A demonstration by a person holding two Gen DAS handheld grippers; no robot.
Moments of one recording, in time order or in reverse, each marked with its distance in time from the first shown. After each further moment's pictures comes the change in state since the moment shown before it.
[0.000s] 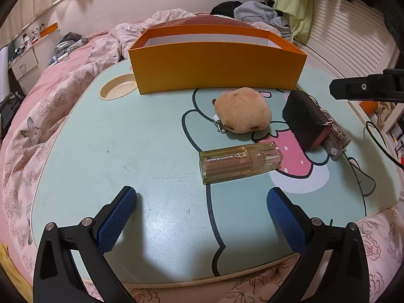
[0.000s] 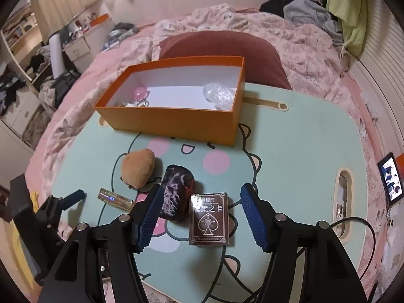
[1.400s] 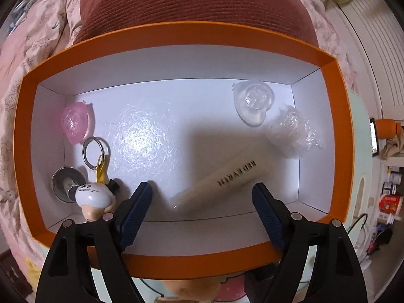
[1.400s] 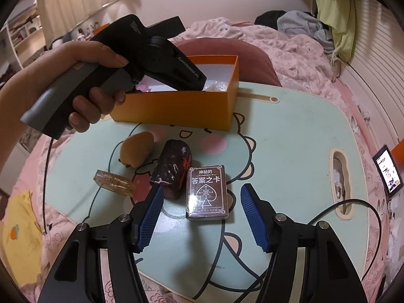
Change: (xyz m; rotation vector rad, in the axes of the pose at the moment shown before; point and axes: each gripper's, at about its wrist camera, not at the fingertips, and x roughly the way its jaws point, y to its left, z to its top) left arm 0.127 -0.045 0.193 -0.085 0.580 -0.043; right arm -0.009 0.005 -0.040 -0.020 -0.078 -0.026
